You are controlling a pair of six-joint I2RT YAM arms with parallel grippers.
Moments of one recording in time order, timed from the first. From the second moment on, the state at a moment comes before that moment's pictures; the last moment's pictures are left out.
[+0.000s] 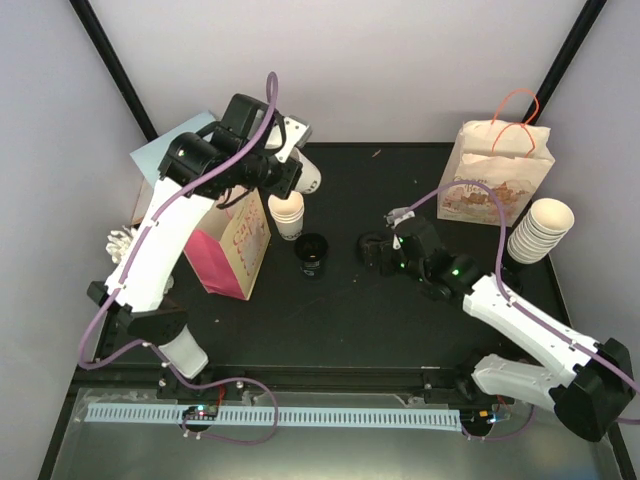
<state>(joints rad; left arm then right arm) -0.61 1.67 2.24 -1.36 0.00 -0.05 0.71 1.09 0.84 -0.47 0.12 0.41</state>
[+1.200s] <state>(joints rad) -1.27 1.55 1.68 -1.28 -0.10 -0.18 0.65 0.95 0.79 -0.58 0.34 0.50</state>
